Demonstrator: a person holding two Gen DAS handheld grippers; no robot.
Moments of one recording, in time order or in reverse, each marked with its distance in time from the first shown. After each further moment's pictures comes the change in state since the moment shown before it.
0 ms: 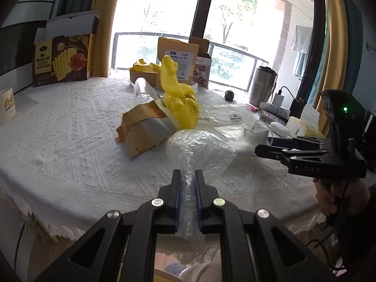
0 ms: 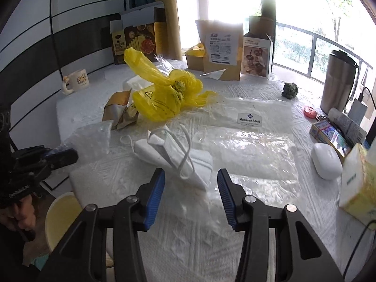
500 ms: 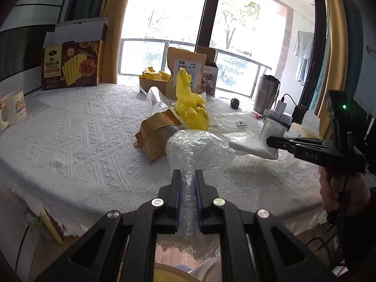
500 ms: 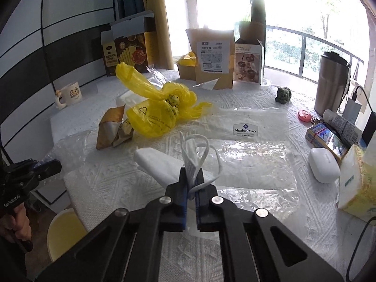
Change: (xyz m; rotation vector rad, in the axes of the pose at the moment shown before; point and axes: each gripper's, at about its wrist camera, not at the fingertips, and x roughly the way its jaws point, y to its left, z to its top) left arm -0.027 0.013 -0.002 0.000 -0.043 0.022; right arm -0.014 0.002 0.007 0.063 -0.060 -0.026
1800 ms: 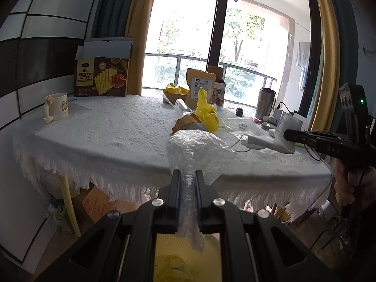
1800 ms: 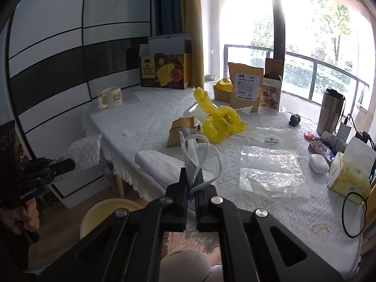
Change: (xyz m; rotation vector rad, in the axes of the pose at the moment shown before) left arm -0.136 0.018 -0.052 -0.006 -0.086 0.080; right arm -0.124 0.110 -0.040 -0.104 -0.102 0.068
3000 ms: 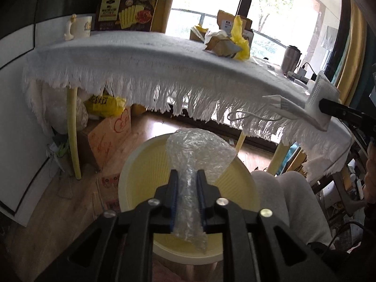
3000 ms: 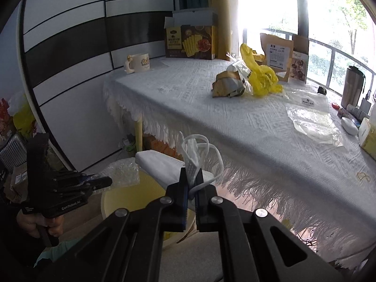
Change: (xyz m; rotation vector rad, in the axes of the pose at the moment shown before) left arm 0.026 0.039 -0.125 -0.142 0.266 0.058; right arm 0.019 0.074 -0.078 -0.019 0.130 0.082
